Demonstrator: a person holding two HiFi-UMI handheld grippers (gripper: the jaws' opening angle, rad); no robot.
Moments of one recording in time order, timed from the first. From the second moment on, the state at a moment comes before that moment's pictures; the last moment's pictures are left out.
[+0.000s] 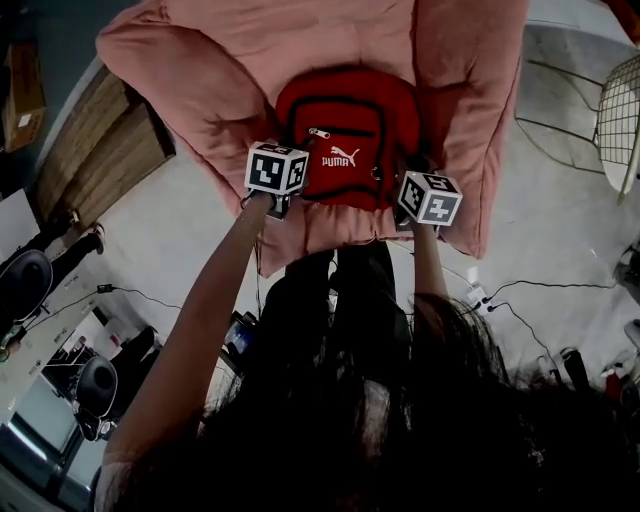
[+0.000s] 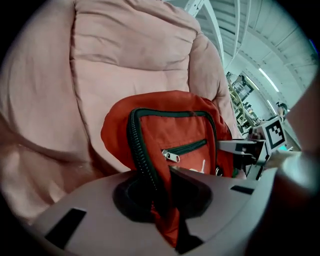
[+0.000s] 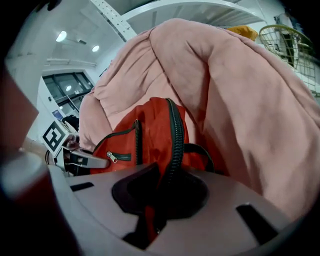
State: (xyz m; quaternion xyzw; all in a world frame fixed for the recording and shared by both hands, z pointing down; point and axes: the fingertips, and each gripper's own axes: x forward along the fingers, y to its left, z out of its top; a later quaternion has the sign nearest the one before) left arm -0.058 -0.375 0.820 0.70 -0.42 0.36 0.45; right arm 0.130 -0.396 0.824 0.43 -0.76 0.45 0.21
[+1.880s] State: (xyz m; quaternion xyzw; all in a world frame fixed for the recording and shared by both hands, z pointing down) left arm -0.097 -0.155 0.511 0.85 -0.41 0.09 0.33; right arm 0.025 -0.184 0.489 0.45 -0.84 0.31 0.05
